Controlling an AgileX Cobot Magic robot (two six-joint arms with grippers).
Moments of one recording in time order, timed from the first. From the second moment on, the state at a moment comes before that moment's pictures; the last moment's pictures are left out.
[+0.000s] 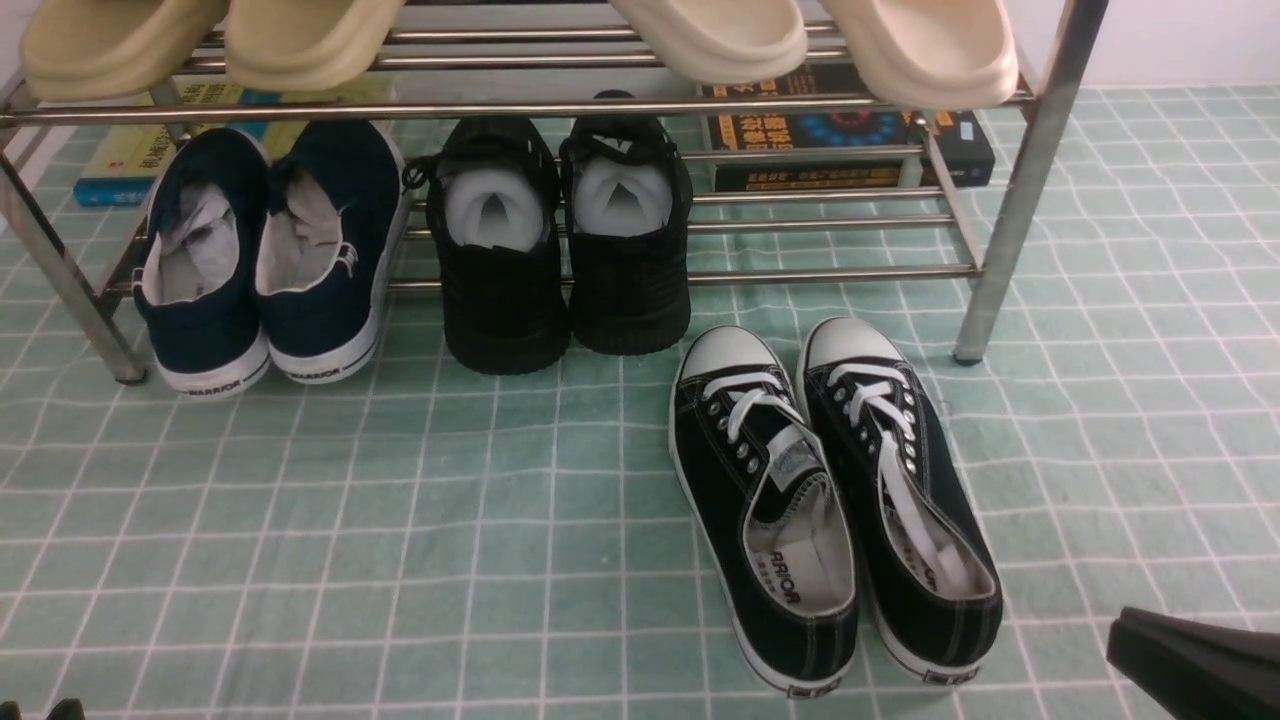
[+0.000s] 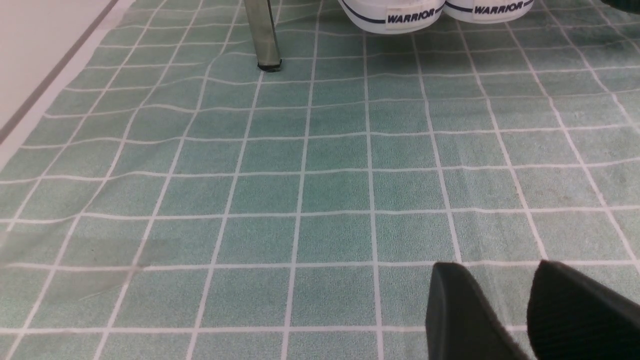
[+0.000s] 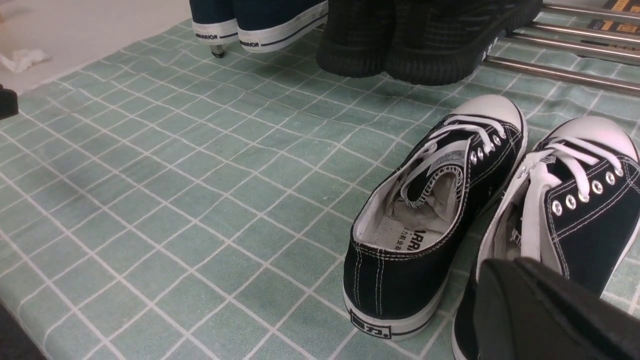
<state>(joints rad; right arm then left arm) 0.73 0.46 -0.17 -0.13 0.01 0.30 -0.02 -0.01 0.02 0.16 0.37 -0.08</state>
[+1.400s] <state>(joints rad) 0.05 0.03 0.02 0.10 0.29 0.03 -0.02 -0.01 0.02 0.16 0.37 -0.08</state>
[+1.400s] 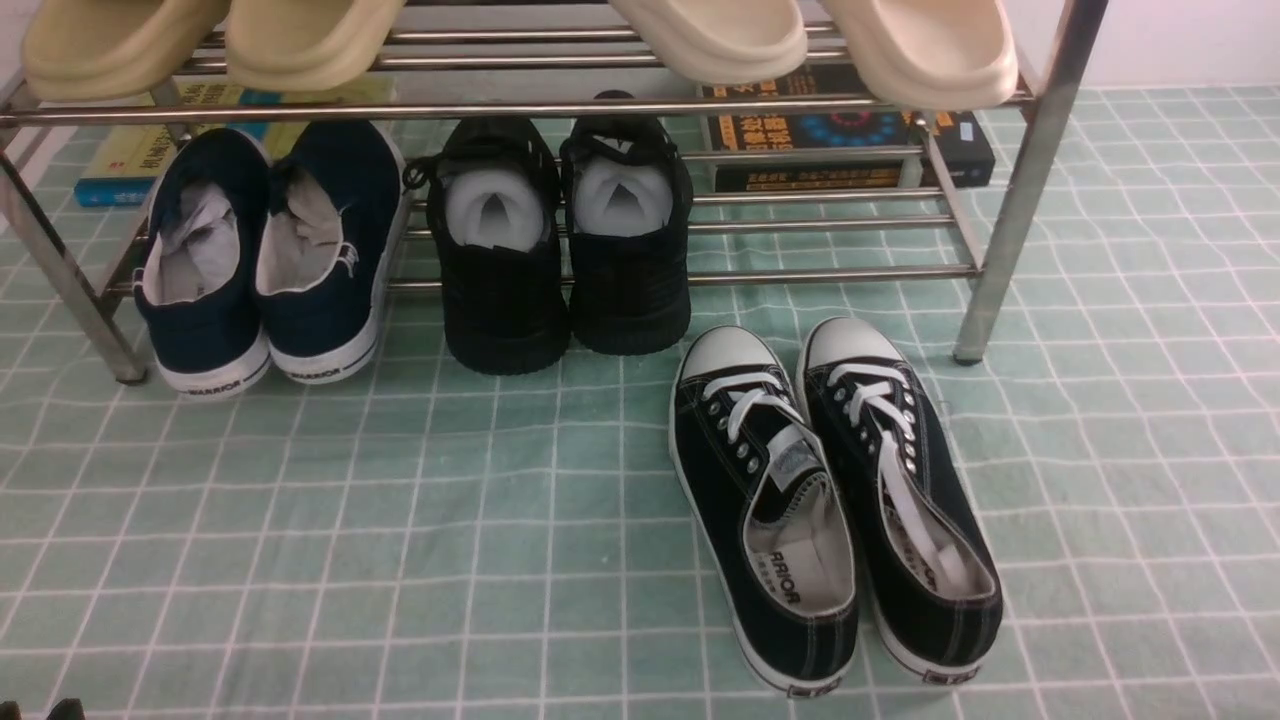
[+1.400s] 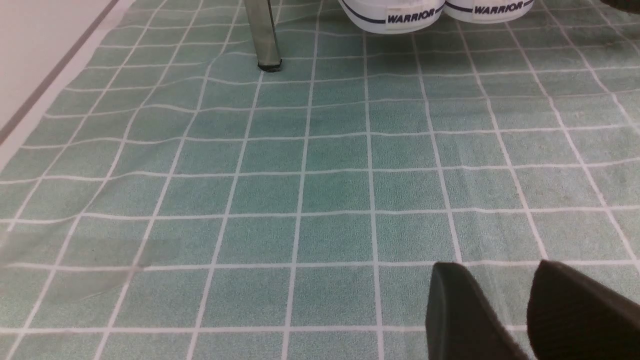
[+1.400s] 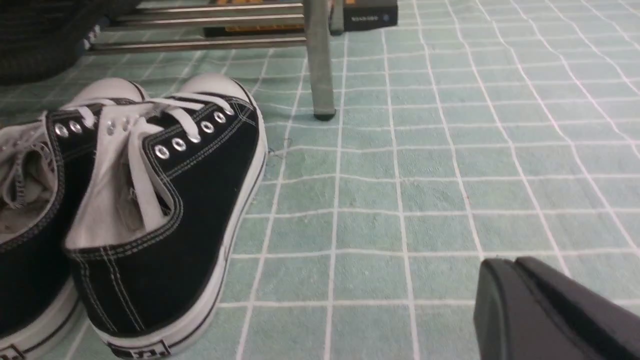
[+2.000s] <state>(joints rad) -0.01 -0.01 0.01 0.07 0.39 0.04 -0.02 -0.01 0.02 0.16 0.37 -0.08</state>
